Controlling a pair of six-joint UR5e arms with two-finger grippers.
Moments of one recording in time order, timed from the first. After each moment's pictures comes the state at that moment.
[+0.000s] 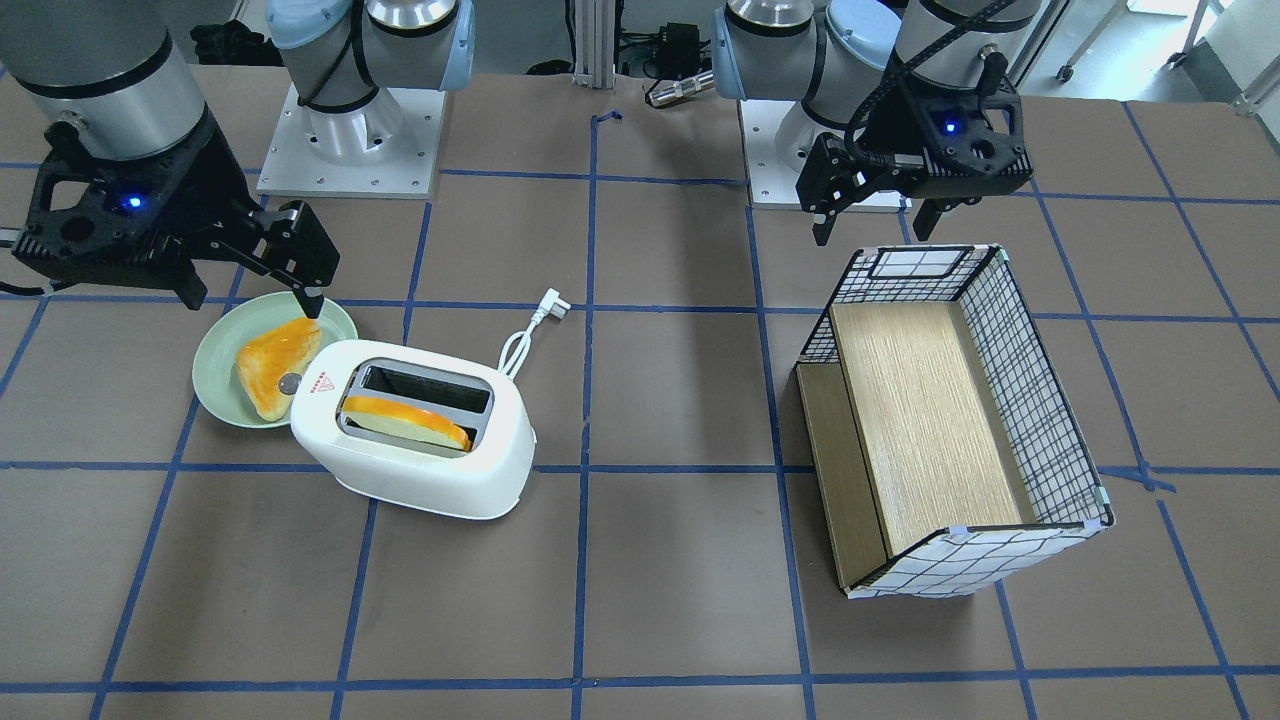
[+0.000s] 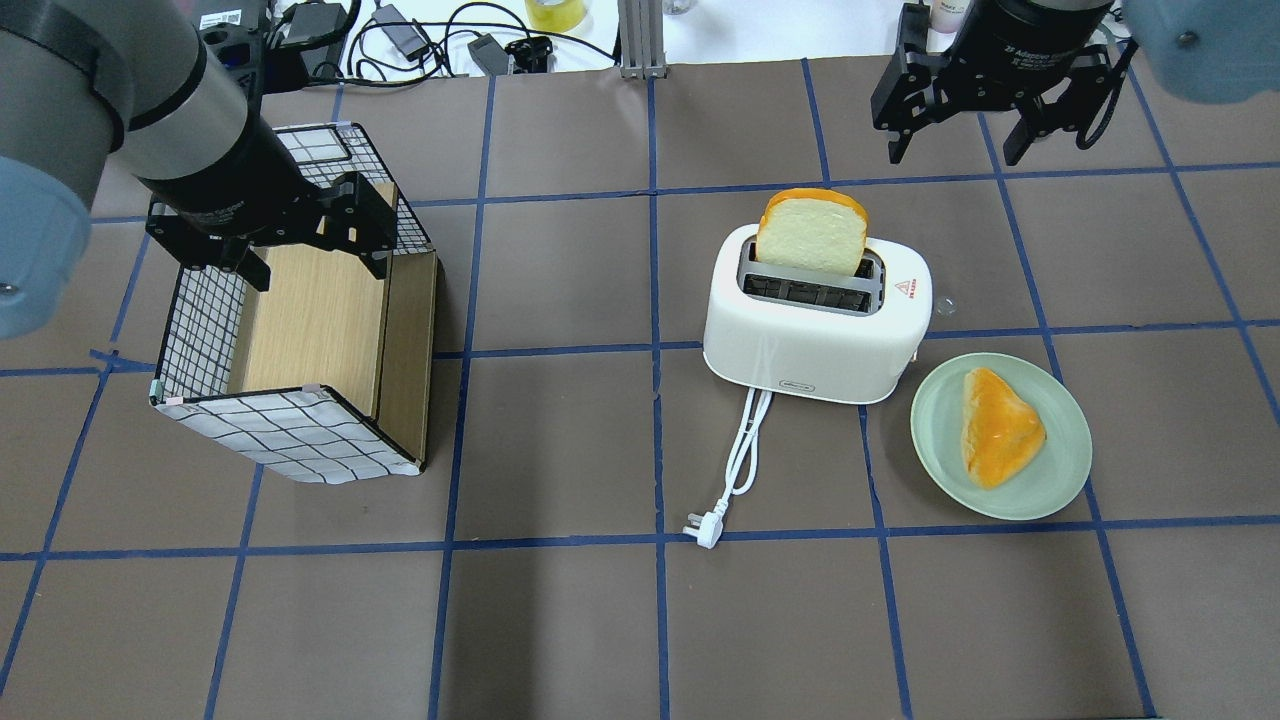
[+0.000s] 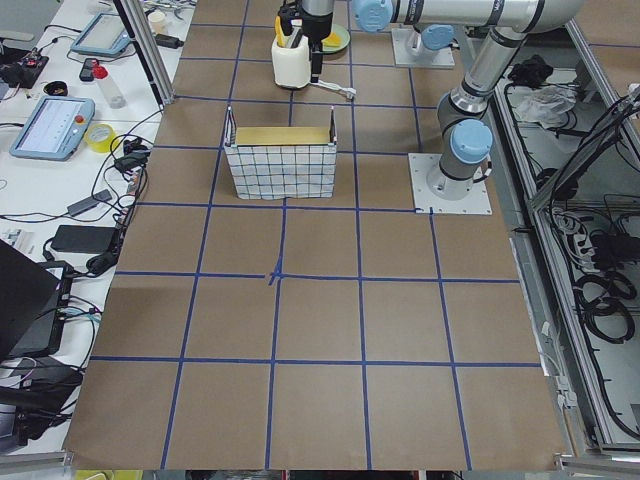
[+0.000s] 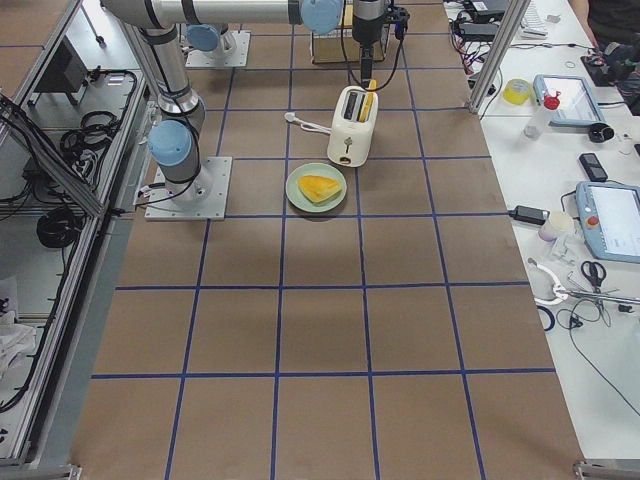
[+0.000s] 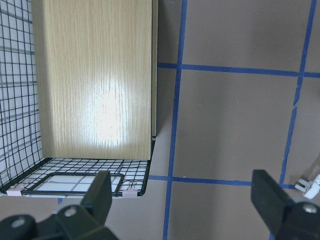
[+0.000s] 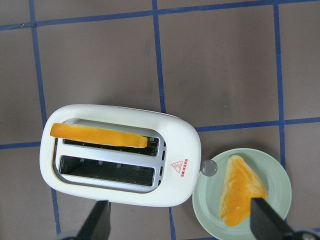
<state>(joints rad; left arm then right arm) -1.57 -1.47 -1.67 -1.51 1.59 -0.08 1.55 -1.48 1.46 -1.62 -1.57 0.05</state>
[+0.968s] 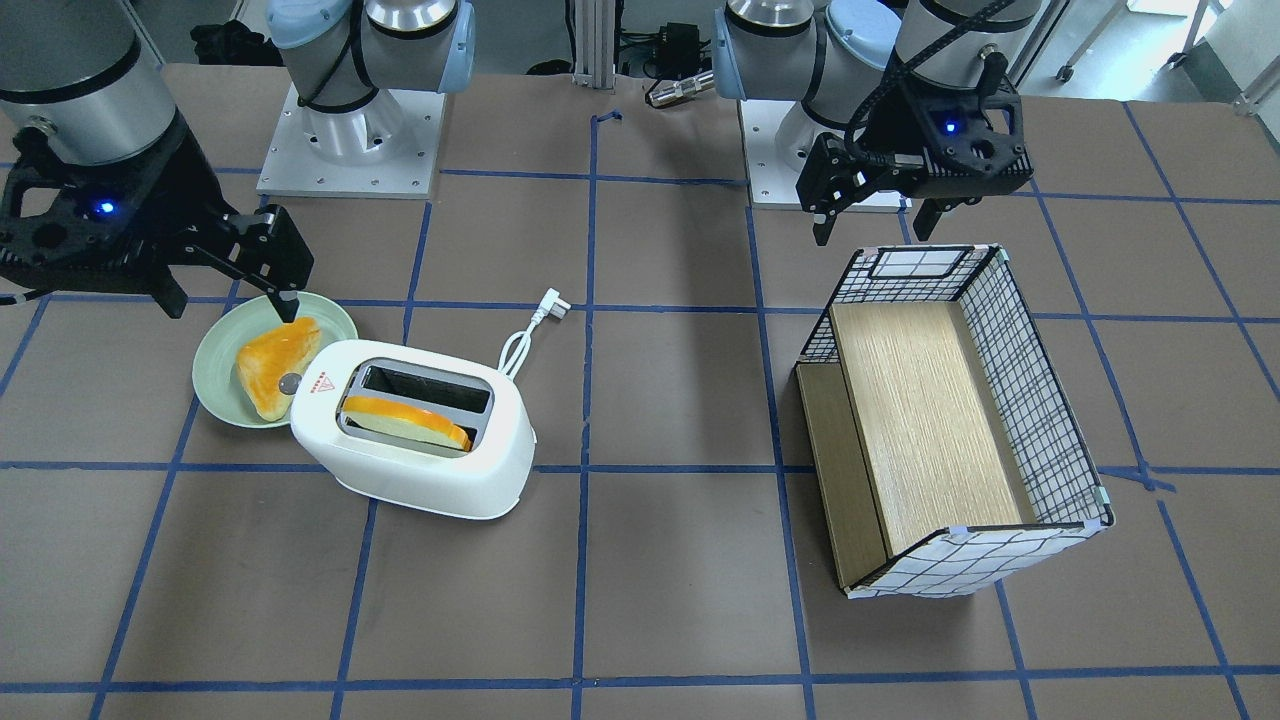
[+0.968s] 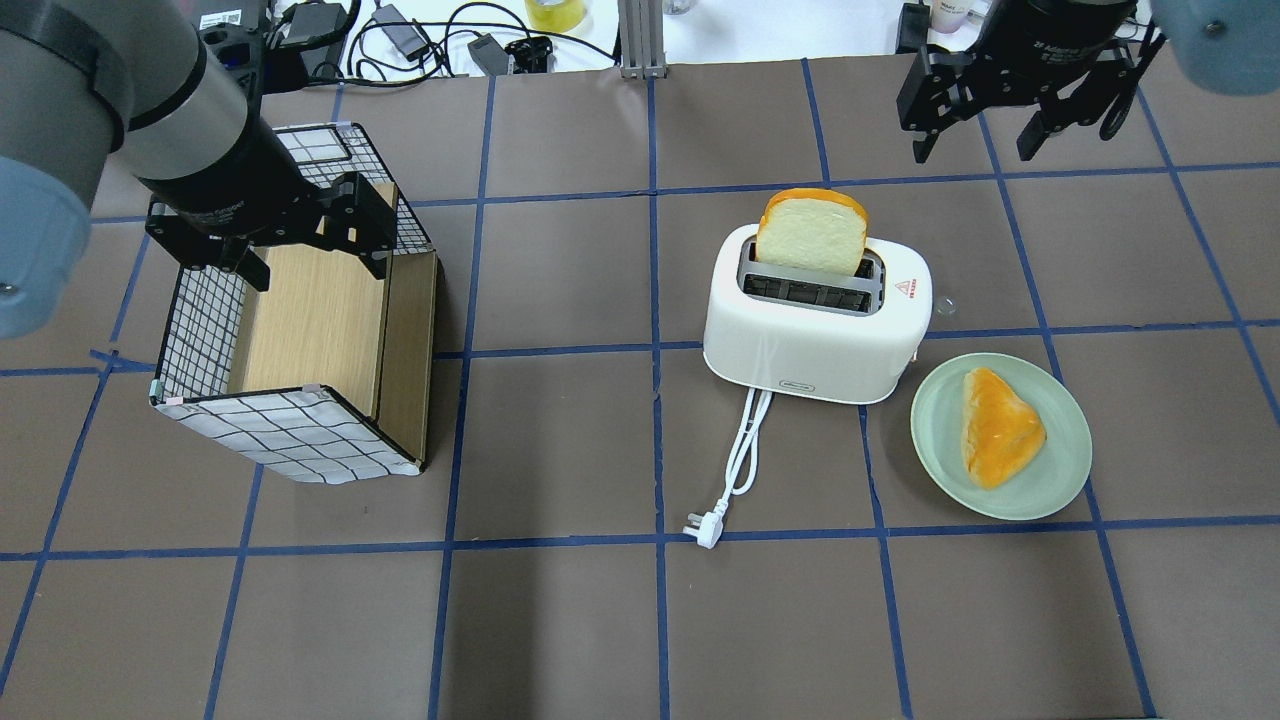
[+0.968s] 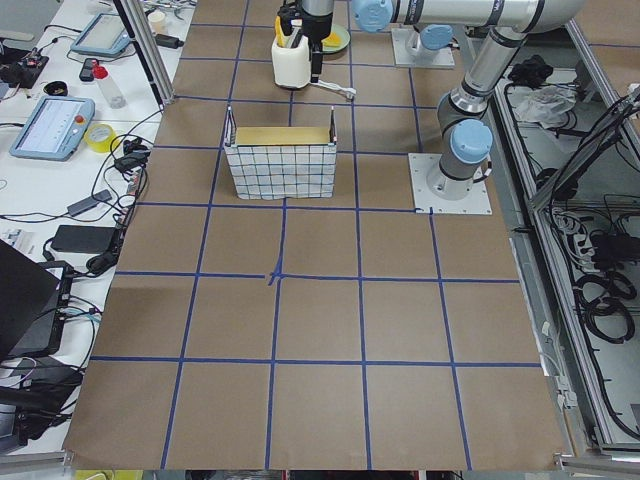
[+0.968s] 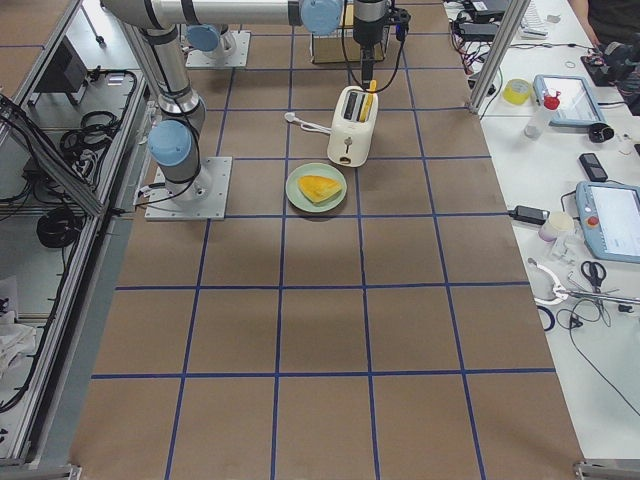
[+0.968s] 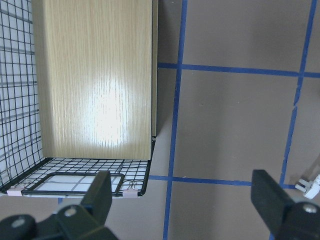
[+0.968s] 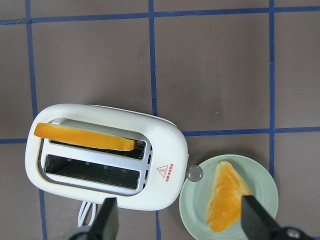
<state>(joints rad) -1.57 -1.47 -1.67 -1.51 1.59 -0.08 1.50 -1.48 1.46 -1.62 -1.57 -0.06</state>
